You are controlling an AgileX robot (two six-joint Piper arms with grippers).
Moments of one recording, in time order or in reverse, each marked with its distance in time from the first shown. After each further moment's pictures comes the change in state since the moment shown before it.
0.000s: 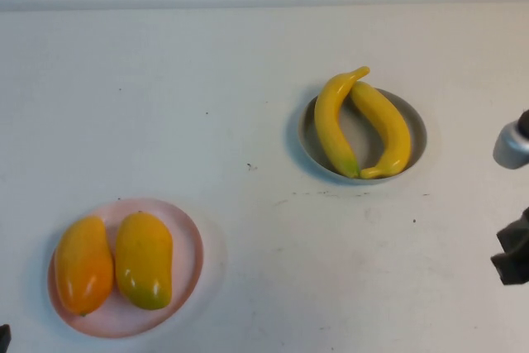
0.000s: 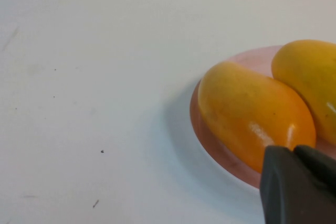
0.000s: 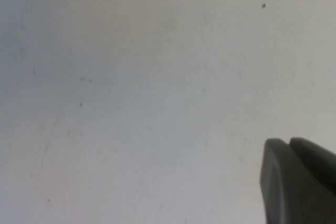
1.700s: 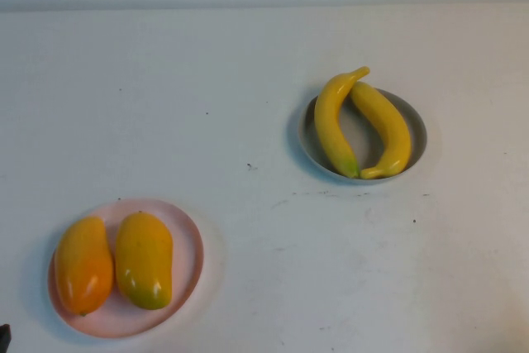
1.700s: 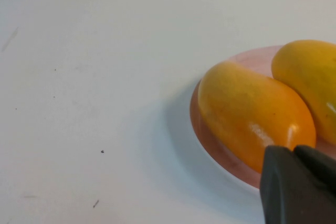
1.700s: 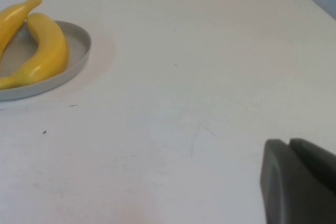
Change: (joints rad) right arm -0.604 -1.050 0.981 0.004 -0.733 -0.013; left arm 0.000 0.000 0.000 0.000 0.000 0.000
